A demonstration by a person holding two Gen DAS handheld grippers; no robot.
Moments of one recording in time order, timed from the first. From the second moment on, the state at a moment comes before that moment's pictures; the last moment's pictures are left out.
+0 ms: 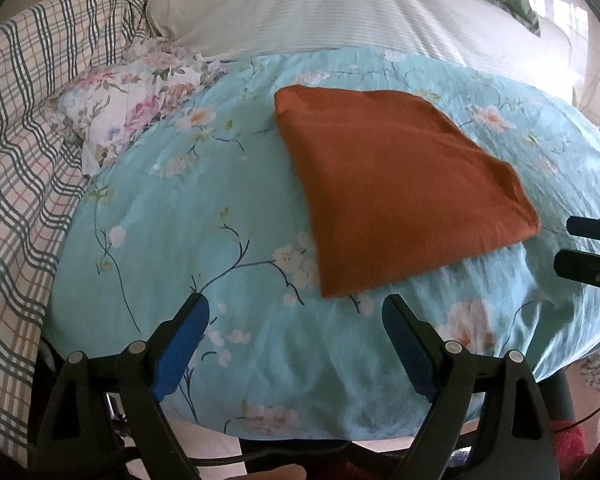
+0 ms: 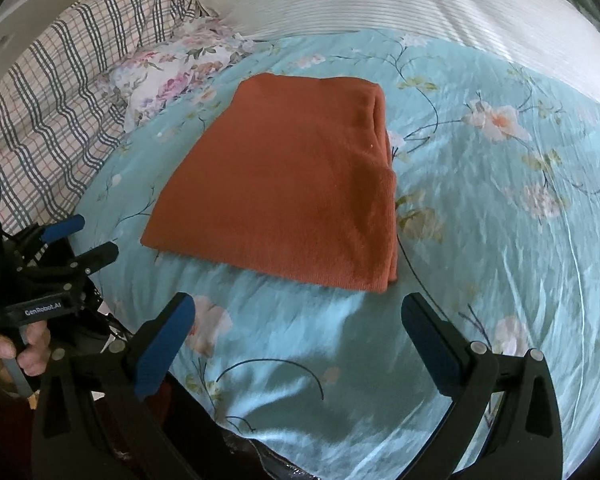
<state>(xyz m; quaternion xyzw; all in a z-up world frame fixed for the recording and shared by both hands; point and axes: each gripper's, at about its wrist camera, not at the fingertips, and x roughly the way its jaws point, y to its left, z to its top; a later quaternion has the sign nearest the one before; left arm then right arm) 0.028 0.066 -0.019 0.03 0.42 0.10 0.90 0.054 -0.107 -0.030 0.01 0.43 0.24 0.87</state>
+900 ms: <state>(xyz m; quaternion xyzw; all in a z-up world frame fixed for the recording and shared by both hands) 0.057 0.062 -0.009 0.03 0.41 0.09 0.91 0.076 -0.096 -0.013 -0.02 0.42 0.26 0.87</state>
